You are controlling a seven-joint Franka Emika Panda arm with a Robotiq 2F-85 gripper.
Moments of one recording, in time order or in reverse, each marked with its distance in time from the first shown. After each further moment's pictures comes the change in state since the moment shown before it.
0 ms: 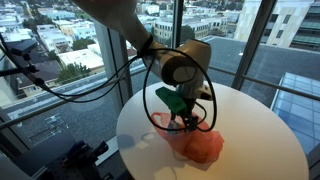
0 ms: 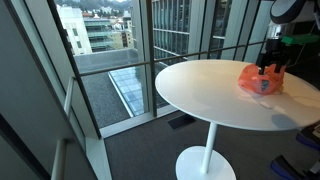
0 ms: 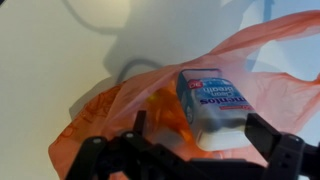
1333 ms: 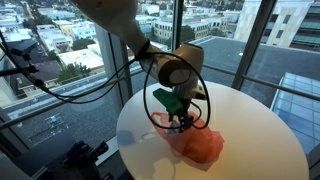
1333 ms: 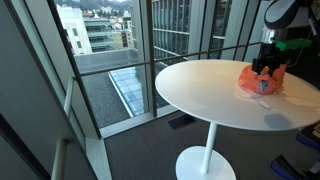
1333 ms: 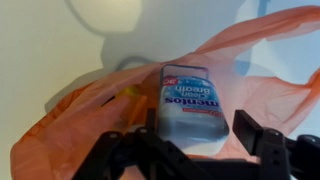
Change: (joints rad) arm 0.032 0.035 0.011 0.000 -0.001 0.039 0.000
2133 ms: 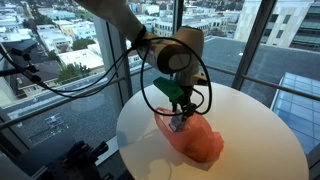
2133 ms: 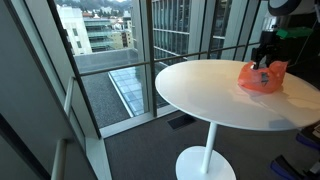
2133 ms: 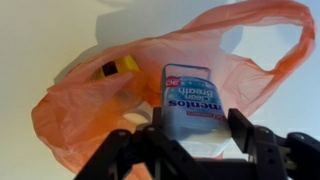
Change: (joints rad) arm 0.018 -0.084 -0.004 0.004 -0.006 0.000 0.016
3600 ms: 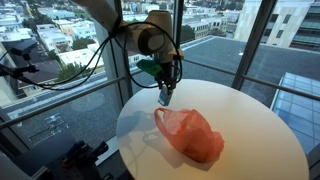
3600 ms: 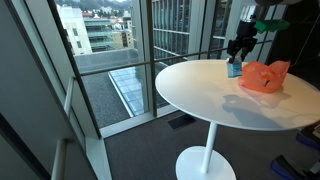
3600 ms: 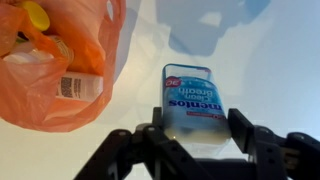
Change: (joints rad) arm 0.163 -0.060 0.076 -0.007 -0.039 0.098 0.130
